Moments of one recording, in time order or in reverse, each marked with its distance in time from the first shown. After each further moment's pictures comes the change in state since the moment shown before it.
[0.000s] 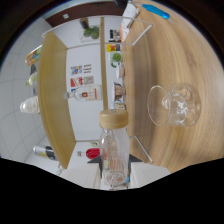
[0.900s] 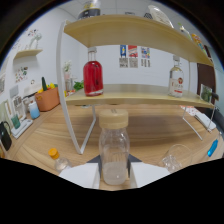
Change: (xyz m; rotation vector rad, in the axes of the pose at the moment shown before) arm 0.104 0.012 0.036 -0.088 0.427 -1.534
